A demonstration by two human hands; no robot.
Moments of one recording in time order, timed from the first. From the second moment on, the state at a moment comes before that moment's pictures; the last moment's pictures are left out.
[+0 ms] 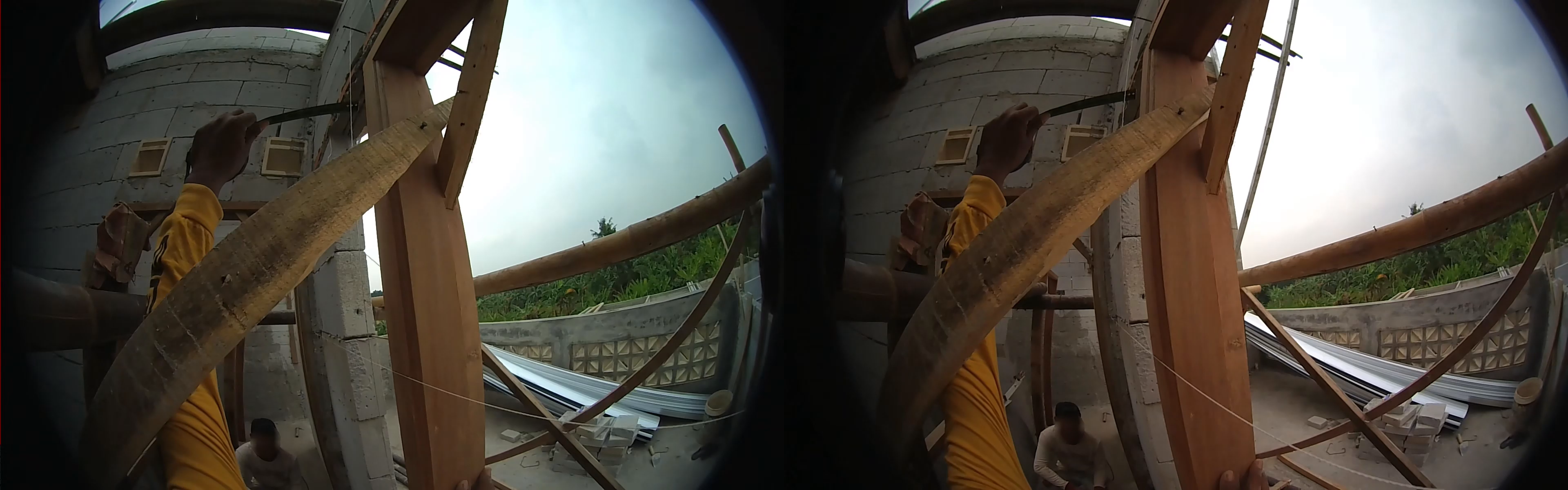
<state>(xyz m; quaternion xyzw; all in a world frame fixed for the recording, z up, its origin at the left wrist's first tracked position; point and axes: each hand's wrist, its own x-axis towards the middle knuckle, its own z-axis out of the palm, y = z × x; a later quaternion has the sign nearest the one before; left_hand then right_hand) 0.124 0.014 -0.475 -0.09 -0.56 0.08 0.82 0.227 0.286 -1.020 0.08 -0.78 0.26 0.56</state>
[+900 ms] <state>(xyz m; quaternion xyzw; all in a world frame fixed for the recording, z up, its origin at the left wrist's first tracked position) 0.131 0.013 -0.458 -0.11 -0.52 0.11 0.84 0.227 0.279 -1.021 0.03 -0.79 0.27 0.55</state>
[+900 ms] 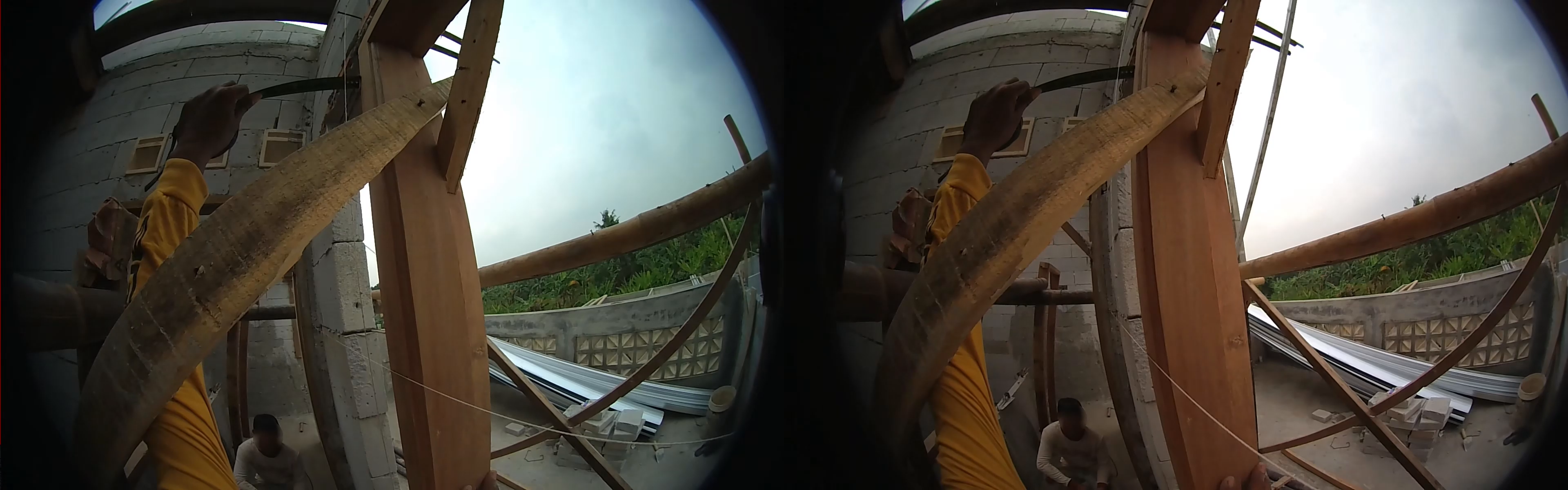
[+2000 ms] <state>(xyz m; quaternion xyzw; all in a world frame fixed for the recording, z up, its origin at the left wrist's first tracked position) 0.124 0.012 -0.451 -0.08 -0.53 0.11 0.84 0.221 0.280 -1.025 0.04 -0.77 0.26 0.58</state>
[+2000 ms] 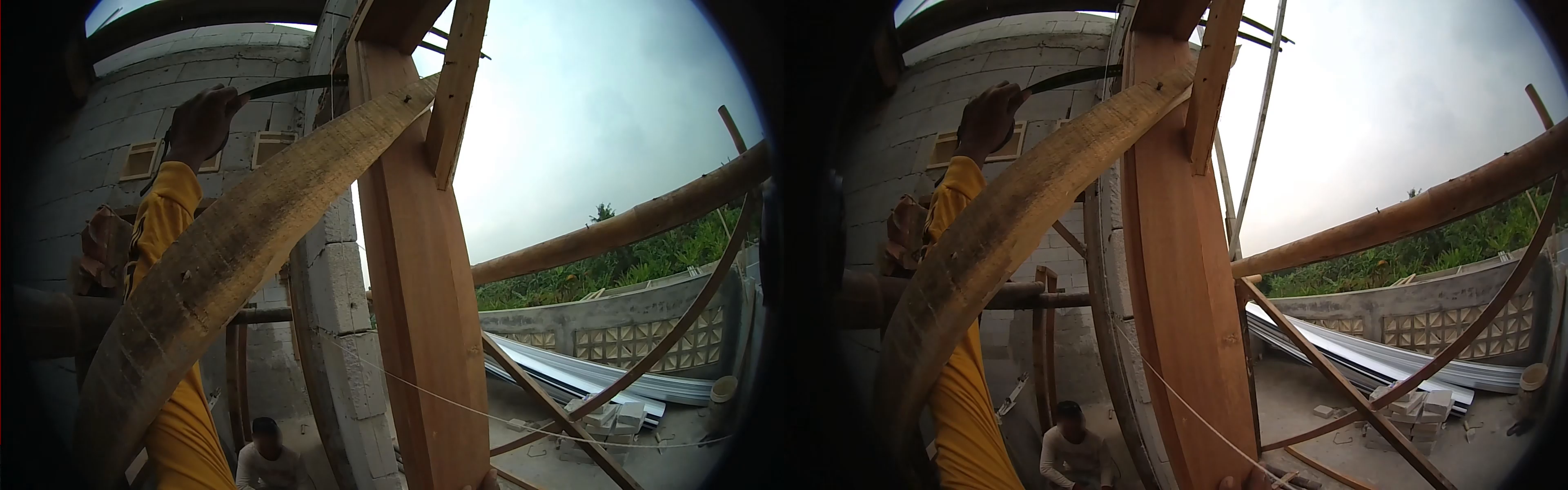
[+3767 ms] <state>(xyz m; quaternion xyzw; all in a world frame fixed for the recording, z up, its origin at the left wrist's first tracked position) 0.207 -0.092 -1.326 -0.12 -0.86 -0.31 -0.38 0.379 0.351 -1.113 -0.09 -0.84 0.31 0.43</state>
